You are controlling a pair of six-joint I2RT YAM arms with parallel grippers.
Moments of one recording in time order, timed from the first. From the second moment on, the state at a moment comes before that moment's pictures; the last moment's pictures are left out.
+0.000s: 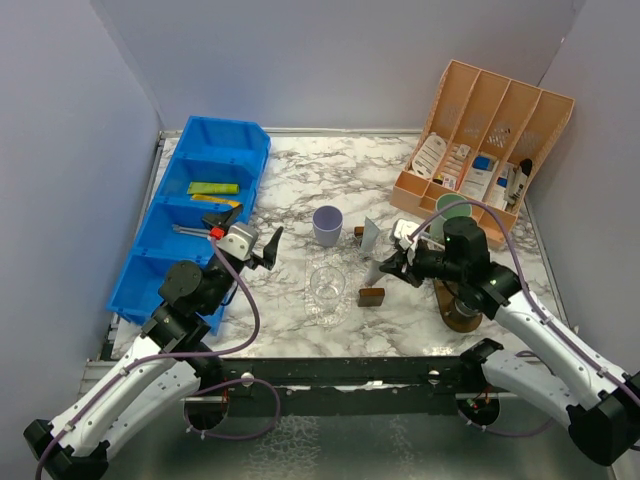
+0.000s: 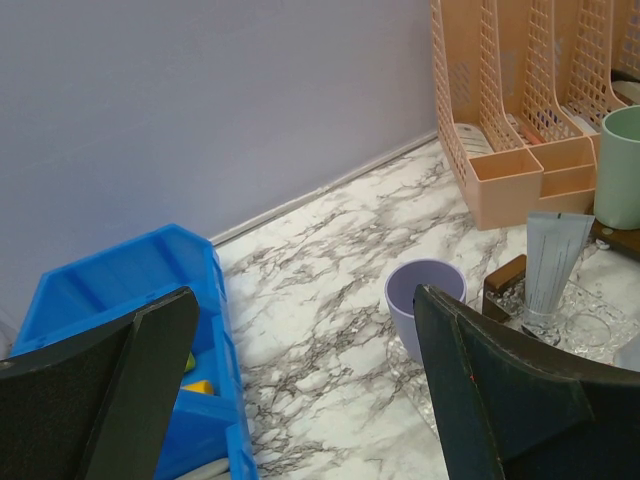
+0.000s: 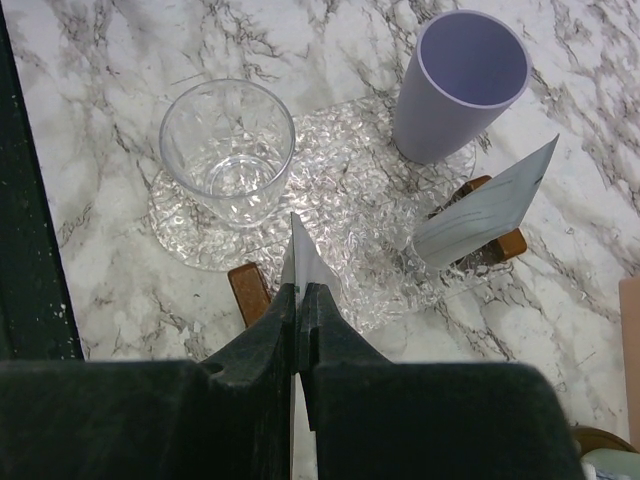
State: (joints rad) left arm -0.69 0.52 0.54 0.14 -0.17 0.25; right arm 0.52 0.86 0.68 -0.30 -0.58 -0.41
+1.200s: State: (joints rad) left arm -0.69 0.59 0.50 0.15 -0.29 0.26; right arm 0.56 0.76 0.83 -0.33 -0.39 -0.27
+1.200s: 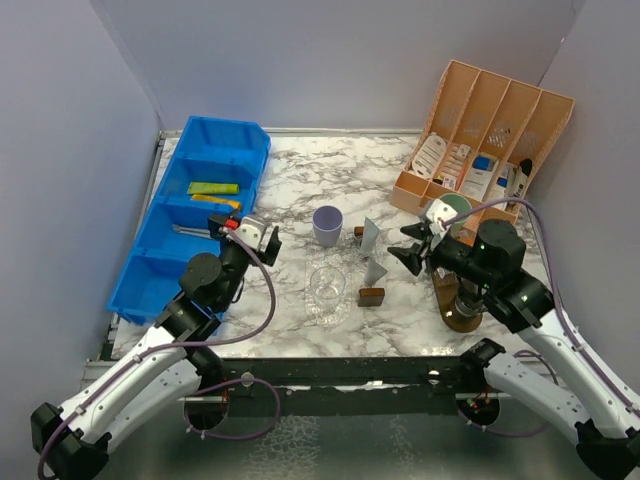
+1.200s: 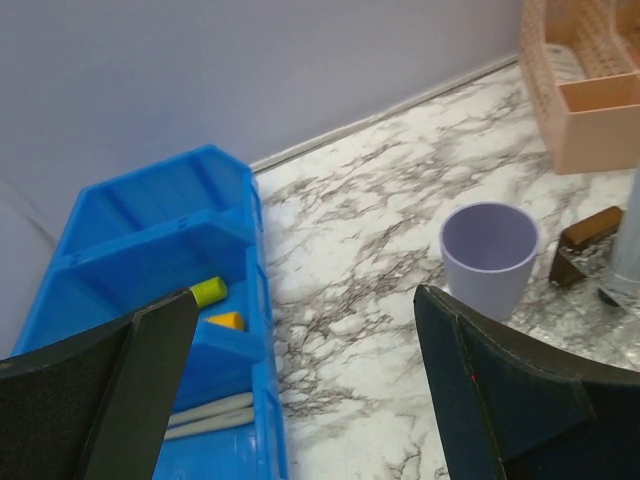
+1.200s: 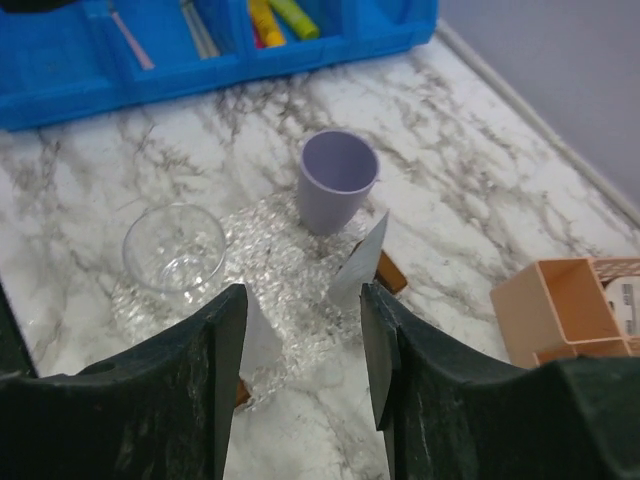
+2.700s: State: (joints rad) left arm 0.07 1.49 1.22 -0.86 -0.35 -1.02; right arm 0.56 0.84 0.80 -0.12 0.54 -0.16
